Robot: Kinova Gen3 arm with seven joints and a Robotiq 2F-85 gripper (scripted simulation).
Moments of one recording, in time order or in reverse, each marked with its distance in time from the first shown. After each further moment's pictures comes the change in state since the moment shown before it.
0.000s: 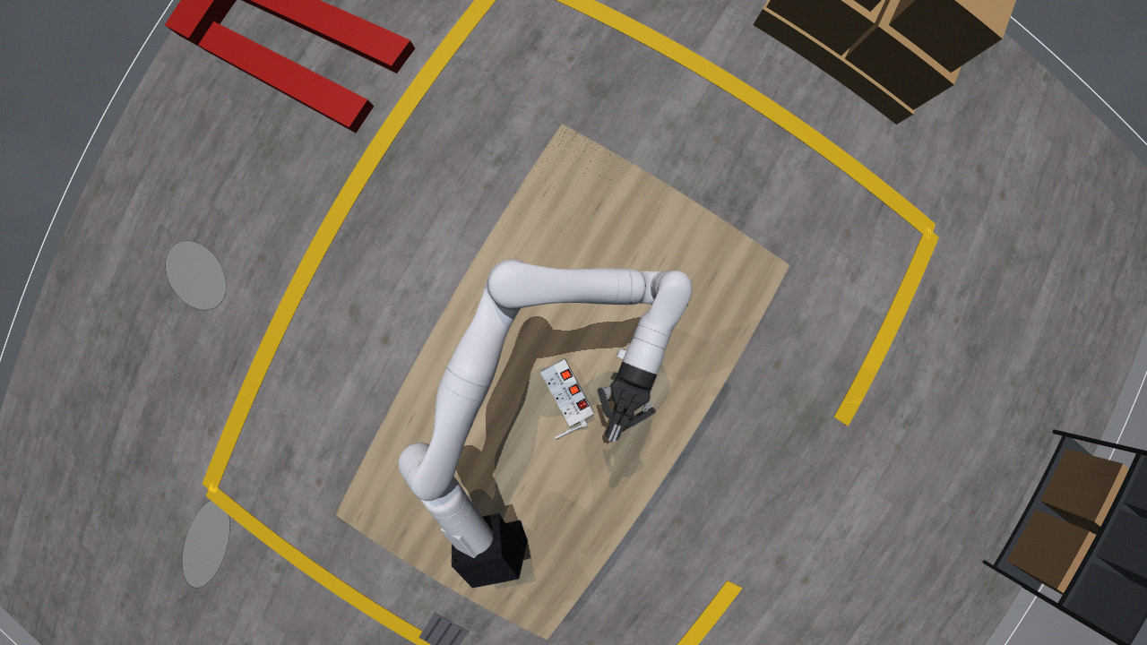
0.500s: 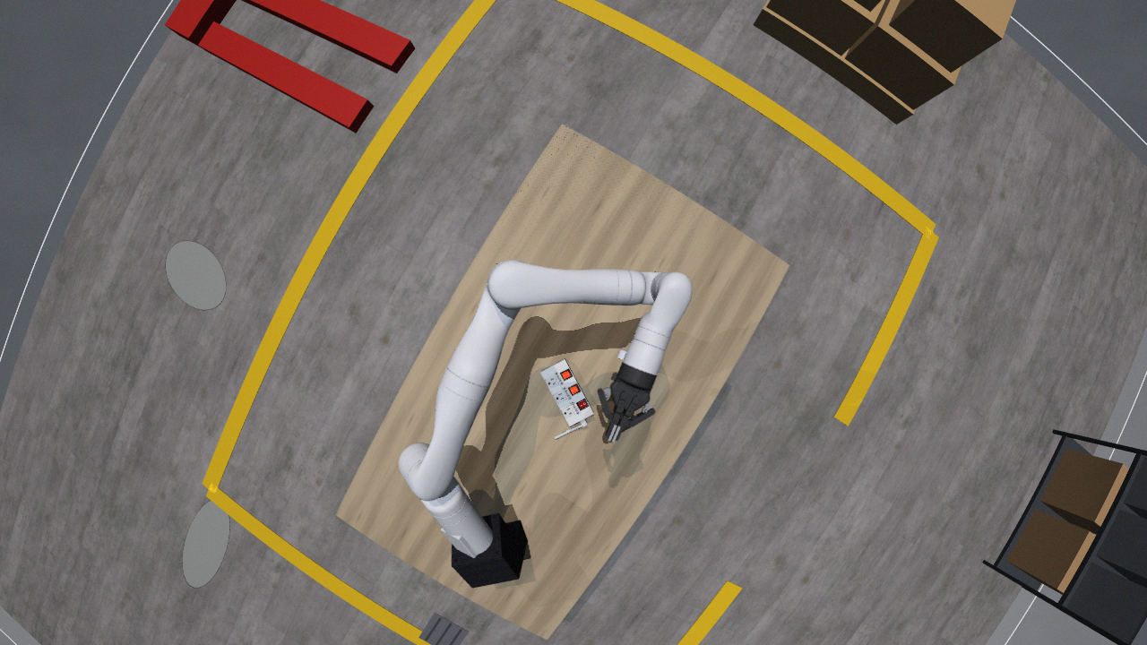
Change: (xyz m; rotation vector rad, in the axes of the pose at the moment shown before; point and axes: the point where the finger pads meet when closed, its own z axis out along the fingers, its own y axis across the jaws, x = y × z) arm 0.004 0.001 0.002 0.001 0.014 0.012
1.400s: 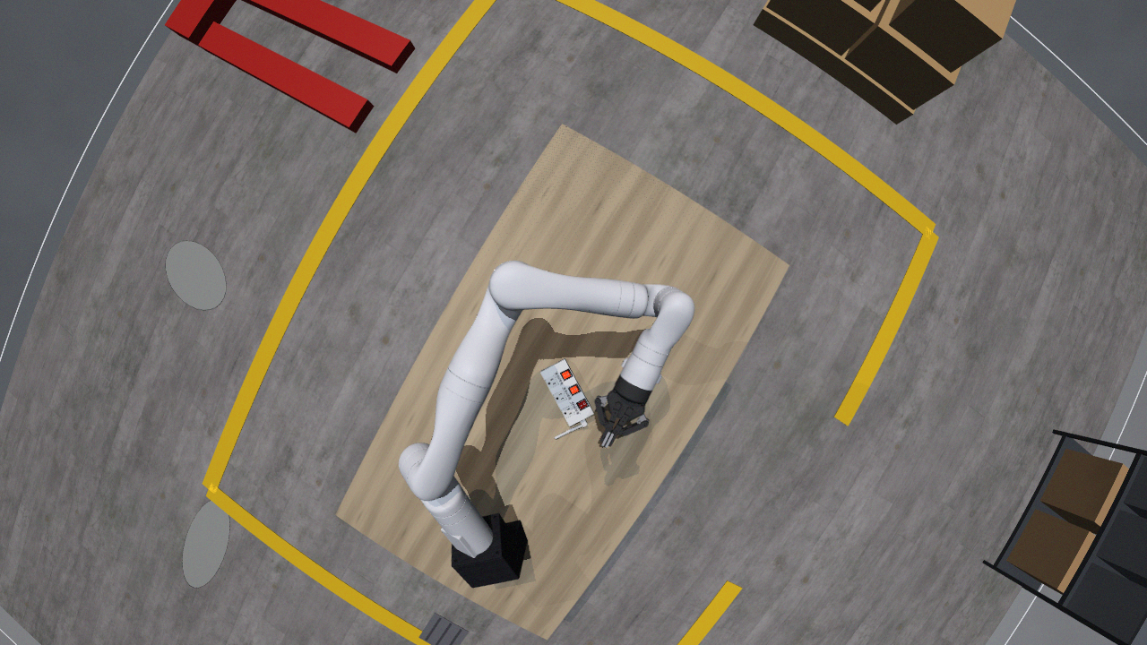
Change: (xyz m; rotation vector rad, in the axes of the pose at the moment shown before) arm 0.046 0.003 0.025 0.055 0.183 0.175
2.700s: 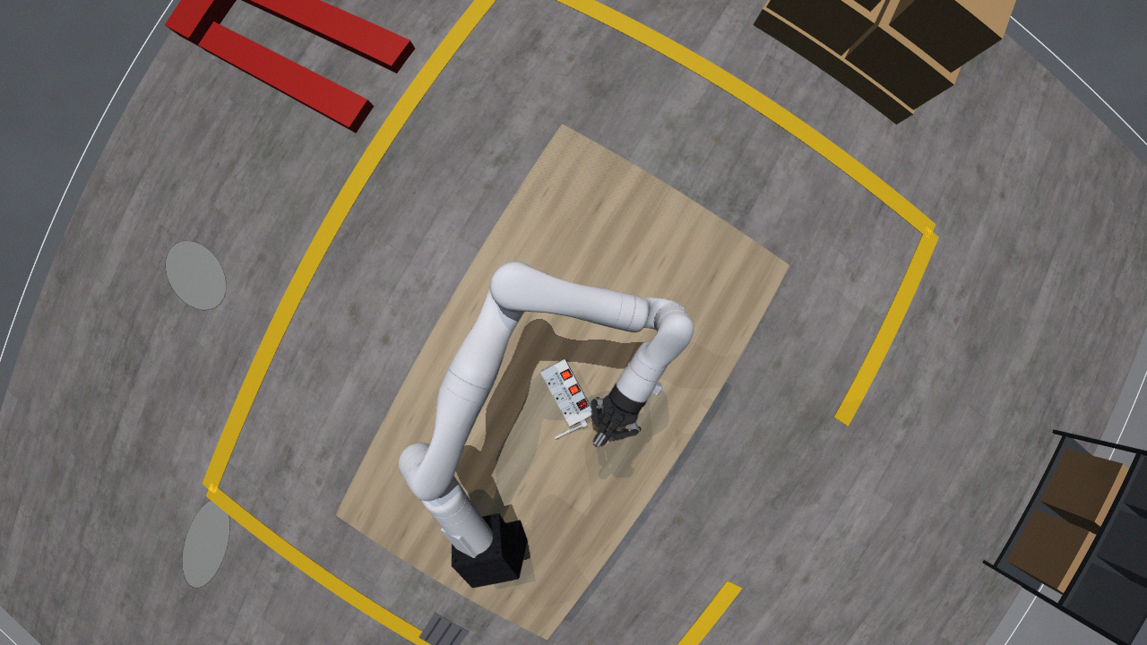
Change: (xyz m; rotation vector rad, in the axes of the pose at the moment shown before) arm 0.042 -0.012 0.024 0.105 0.172 0.209
